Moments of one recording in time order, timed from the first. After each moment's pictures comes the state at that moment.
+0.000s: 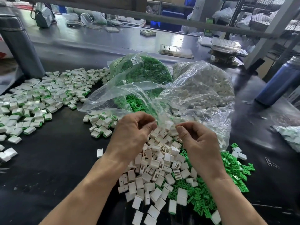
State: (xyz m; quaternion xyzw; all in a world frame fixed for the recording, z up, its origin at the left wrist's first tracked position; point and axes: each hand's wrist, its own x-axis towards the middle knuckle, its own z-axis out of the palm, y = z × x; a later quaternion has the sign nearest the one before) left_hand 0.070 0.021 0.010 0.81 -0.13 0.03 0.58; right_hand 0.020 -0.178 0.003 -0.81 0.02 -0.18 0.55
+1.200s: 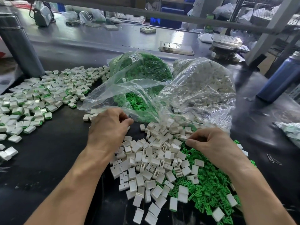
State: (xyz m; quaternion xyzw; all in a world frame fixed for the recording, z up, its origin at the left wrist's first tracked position) left_hand 0.086 0.053 0.017 0.93 0.01 0.10 0.36; right_hand 0.020 -0.227 0.018 -0.92 0.09 0.02 0.38
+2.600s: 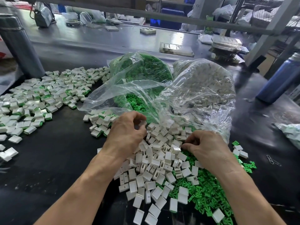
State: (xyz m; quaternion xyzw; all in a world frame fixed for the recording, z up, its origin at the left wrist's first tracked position) left_hand 0.077 0.027 0.011 0.89 -0.08 0.04 0.46; right_hand 0.026 -0.204 0.016 -0.95 0.15 0.02 0.27
